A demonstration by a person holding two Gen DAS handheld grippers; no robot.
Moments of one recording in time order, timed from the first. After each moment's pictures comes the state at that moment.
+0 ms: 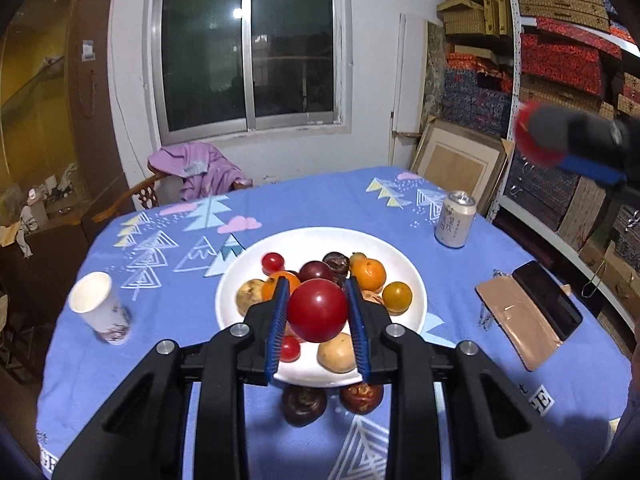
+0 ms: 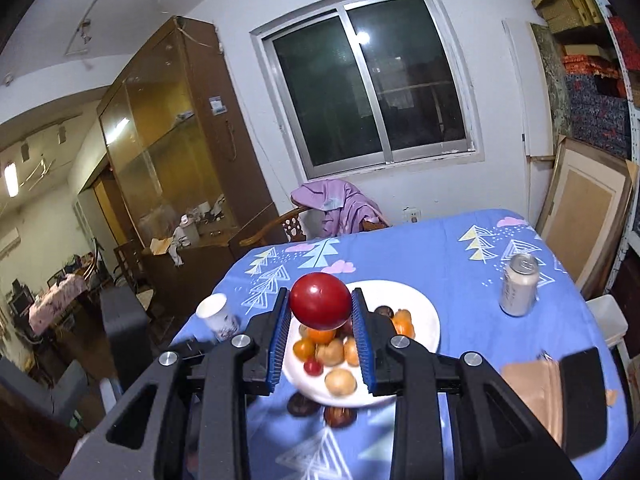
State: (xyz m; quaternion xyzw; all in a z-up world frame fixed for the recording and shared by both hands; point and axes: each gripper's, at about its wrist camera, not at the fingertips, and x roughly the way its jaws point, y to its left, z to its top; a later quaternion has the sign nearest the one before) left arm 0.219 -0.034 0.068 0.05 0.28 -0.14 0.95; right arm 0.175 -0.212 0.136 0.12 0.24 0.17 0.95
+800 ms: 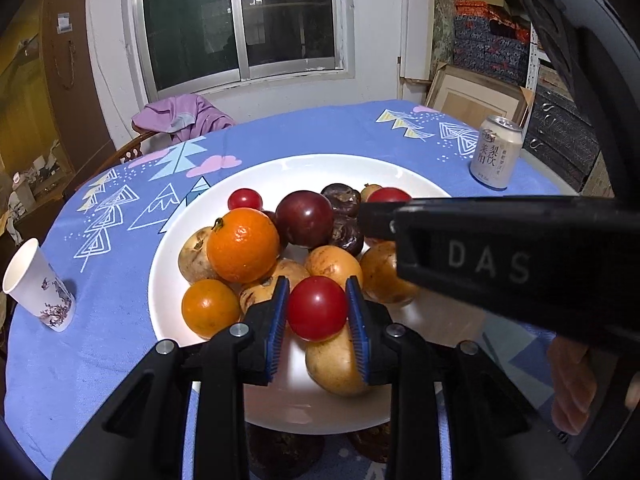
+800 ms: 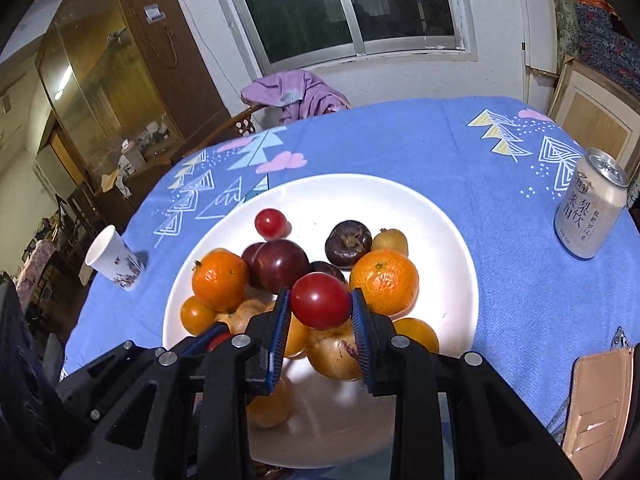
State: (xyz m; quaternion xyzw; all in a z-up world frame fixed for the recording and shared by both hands) left arm 0.288 -0.061 -0.027 0.07 0.36 -0.12 0.92; right arm 0.314 -0.171 -0.009 0.09 0.41 0.13 0.90
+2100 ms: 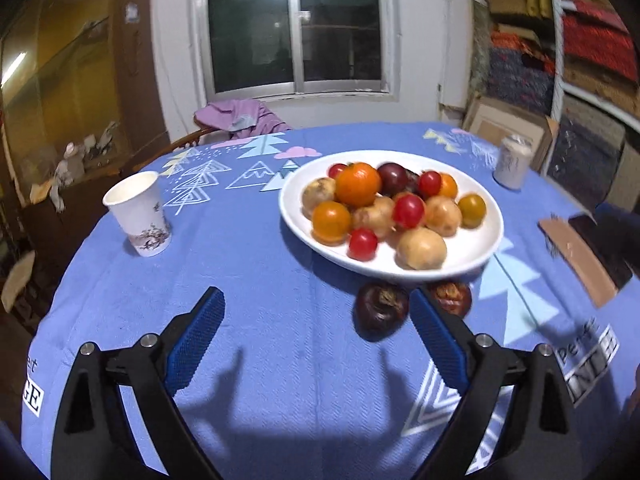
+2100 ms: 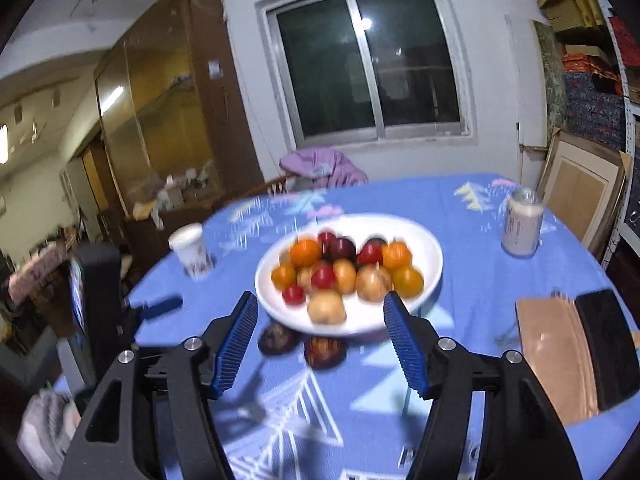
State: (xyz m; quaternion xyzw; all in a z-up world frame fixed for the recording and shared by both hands) left arm 0.183 0.015 -0.019 0.05 0.32 -0.06 0.95; right arm 0.127 -0.172 0.020 0.05 0.28 0.14 0.95
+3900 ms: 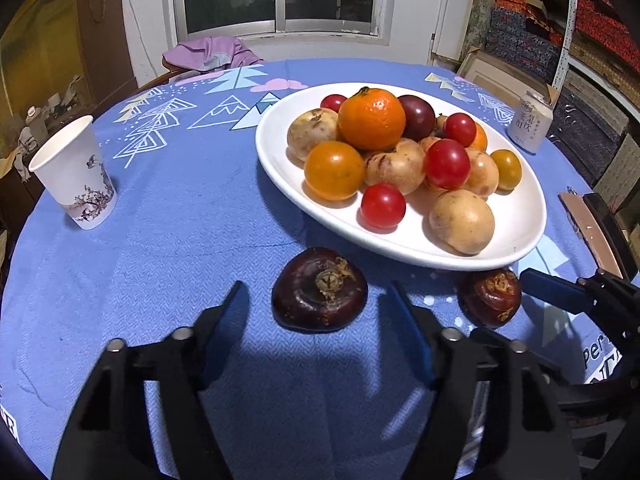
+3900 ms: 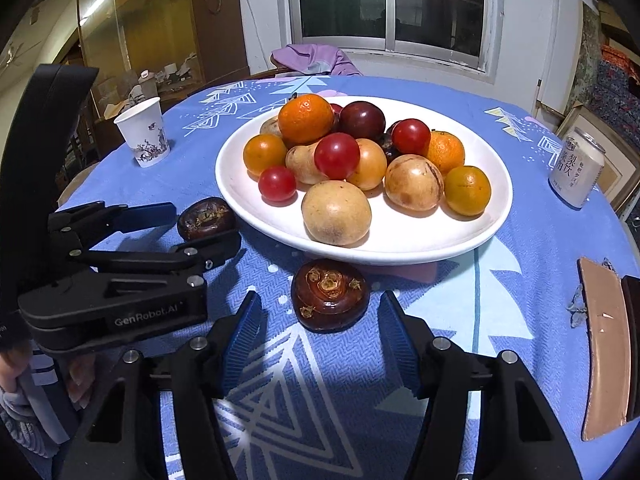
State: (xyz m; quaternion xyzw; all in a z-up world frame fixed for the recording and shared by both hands) left arm 0.257 0.027 -0.063 0.03 0.43 -0.10 0.90; right arm 0.201 -0.112 -0.053 -0.02 0.41 0.13 0.90
